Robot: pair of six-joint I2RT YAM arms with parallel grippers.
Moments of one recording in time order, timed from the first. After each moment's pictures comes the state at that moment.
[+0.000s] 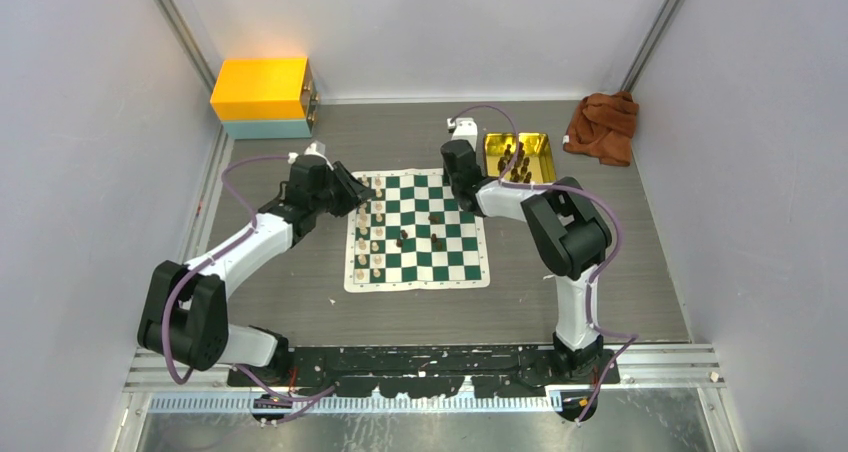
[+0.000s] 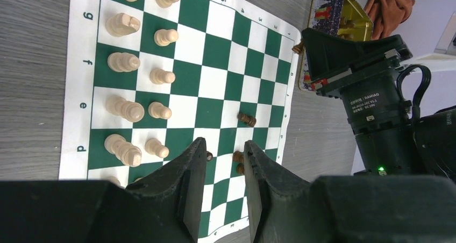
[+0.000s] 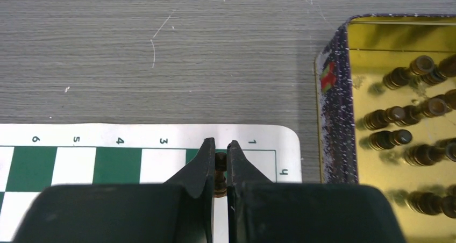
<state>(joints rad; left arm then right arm) -0.34 1.37 0.83 -0.03 0.14 -0.89 0.54 1.99 1.19 0.30 0.46 0.25</state>
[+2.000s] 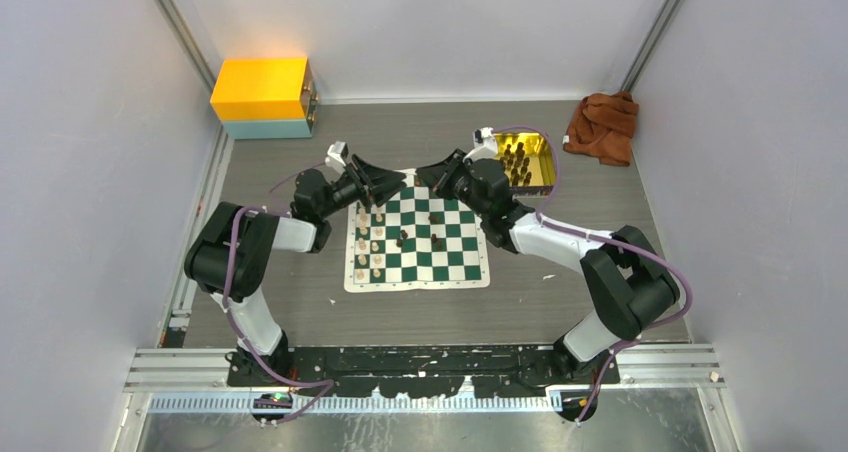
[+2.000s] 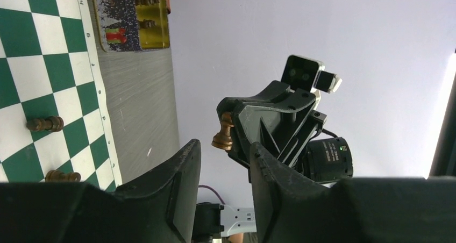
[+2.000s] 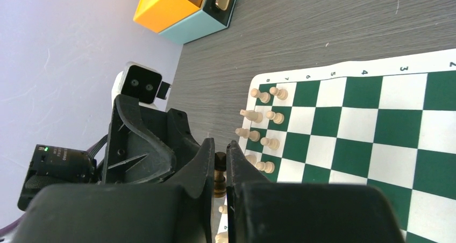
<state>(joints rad) -0.31 1.78 0.68 1.14 0.67 -1.55 0.61 1.55 0.84 0.56 0.01 0.86</state>
